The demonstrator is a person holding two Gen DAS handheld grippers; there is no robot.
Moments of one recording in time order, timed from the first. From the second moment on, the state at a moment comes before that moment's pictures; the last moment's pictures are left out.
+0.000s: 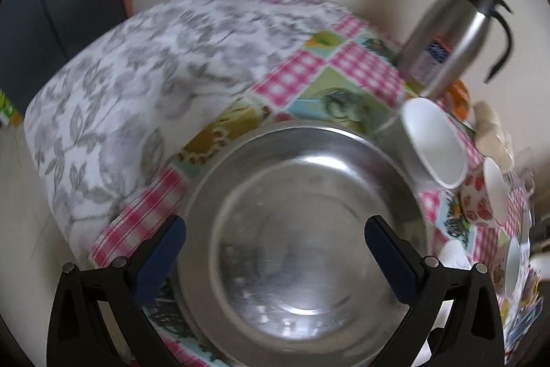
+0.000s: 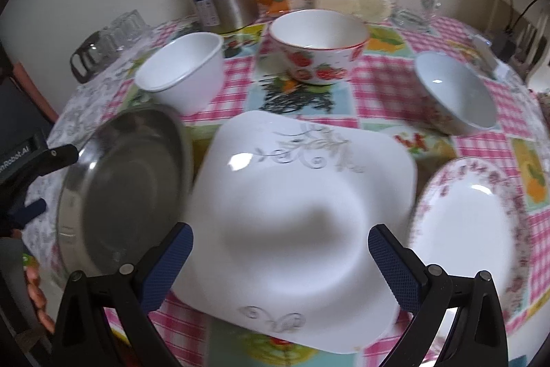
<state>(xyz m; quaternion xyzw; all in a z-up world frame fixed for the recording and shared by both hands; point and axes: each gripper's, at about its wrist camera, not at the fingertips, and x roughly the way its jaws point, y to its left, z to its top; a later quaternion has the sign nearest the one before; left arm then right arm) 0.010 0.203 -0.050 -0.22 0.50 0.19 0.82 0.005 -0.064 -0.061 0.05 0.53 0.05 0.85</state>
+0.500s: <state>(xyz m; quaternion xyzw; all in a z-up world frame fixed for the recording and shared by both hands) 0.004 0.238 -0.080 -0.22 0.55 0.24 0.77 0.012 -0.020 -0.069 0.02 0.50 0.10 0.86</state>
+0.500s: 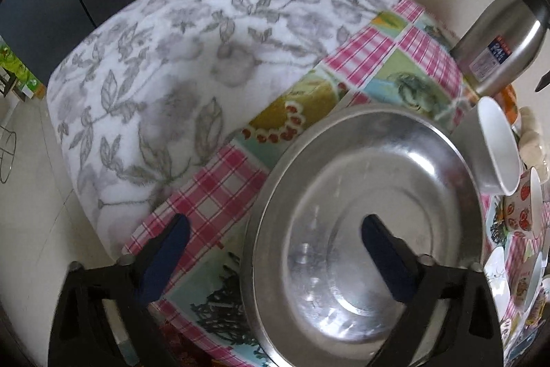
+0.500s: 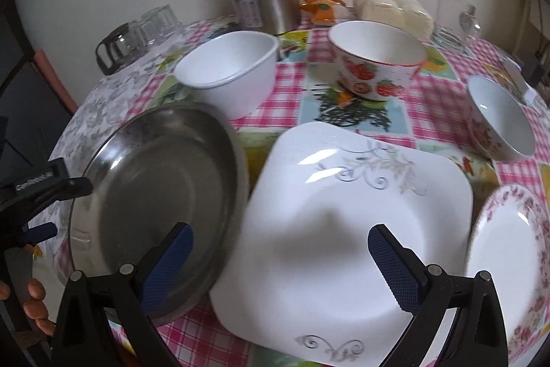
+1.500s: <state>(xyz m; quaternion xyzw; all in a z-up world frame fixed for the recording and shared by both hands) -0.024 0.265 -0.089 -0.28 0.55 0.27 0.74 0.023 -0.004 -0.066 0.03 0.47 0.13 0.87</state>
